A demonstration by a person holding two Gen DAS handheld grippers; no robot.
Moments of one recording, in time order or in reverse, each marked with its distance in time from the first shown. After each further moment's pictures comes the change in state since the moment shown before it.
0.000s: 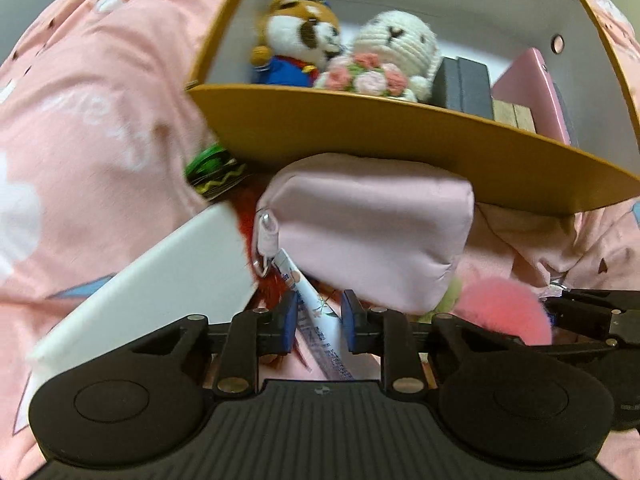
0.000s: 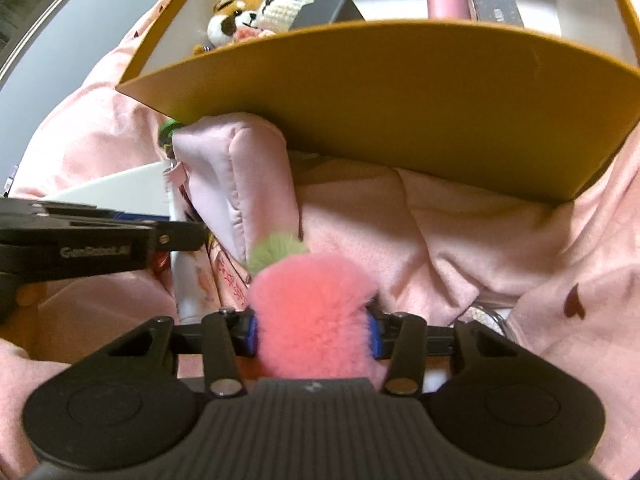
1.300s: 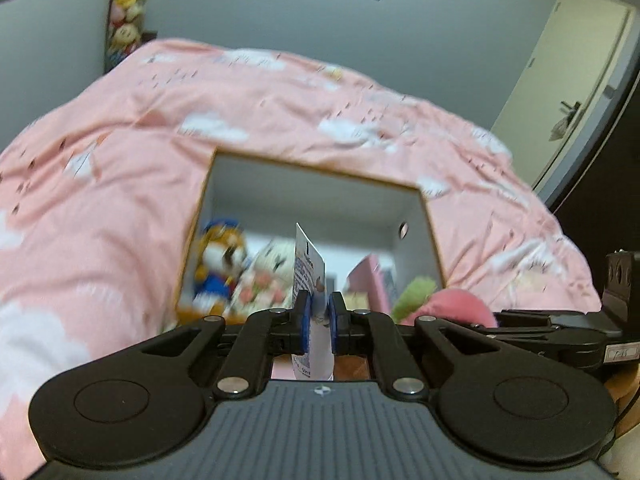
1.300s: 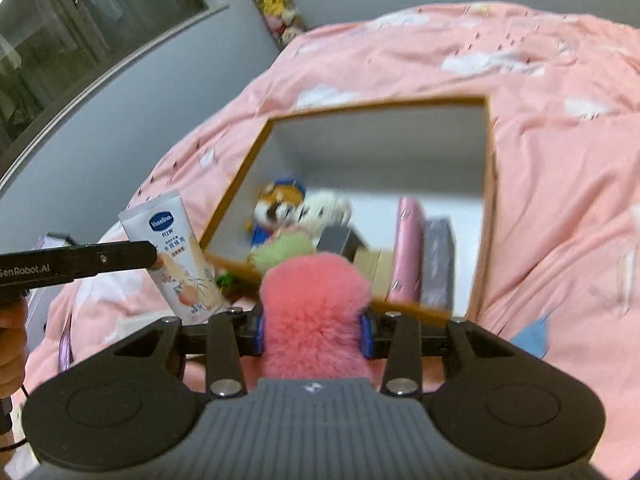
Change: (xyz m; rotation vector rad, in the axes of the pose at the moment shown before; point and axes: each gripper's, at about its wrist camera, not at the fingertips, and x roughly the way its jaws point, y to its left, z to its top) left arm -0.143 0.002 0.021 0.054 -0.480 -0.324; right arm -0.158 0.020 0.026 -0.031 -0.385 -0.040
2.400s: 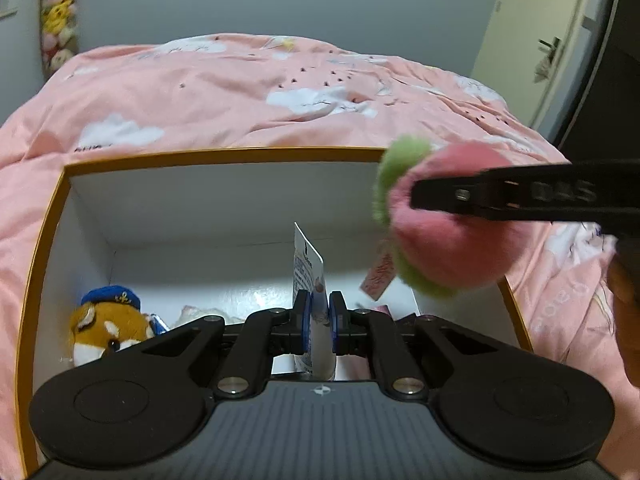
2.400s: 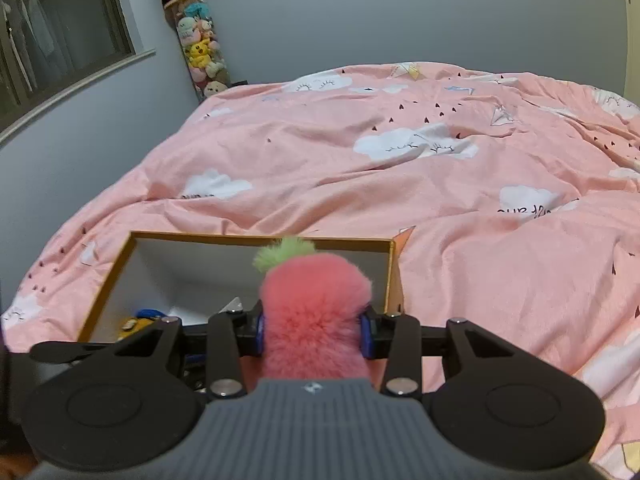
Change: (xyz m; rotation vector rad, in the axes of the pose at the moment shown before) left arm 0.184 -0.032 0.013 0.203 0.060 -0.017; right arm 0.093 -0.053 0.090 -0.017 -0.145 -0.262
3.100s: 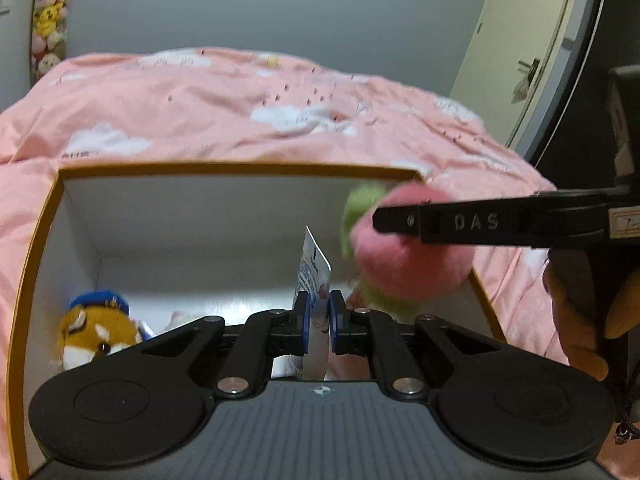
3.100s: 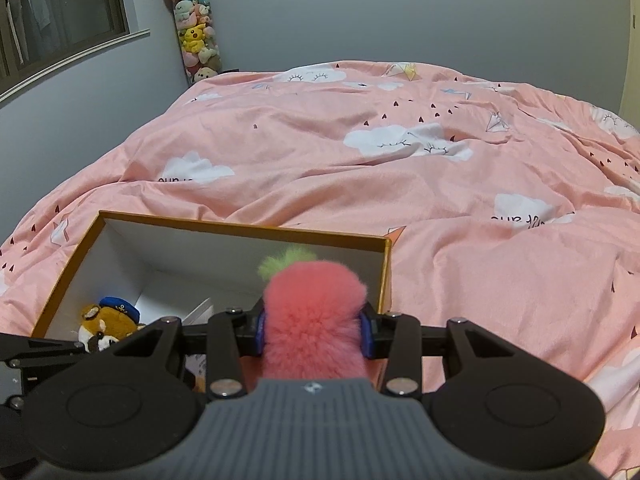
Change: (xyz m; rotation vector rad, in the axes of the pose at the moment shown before) left arm -0.008 0.008 -0.003 -0.027 -0.068 -0.080; right arm 0.019 0.001 -0.004 -0.060 0.006 -0.057
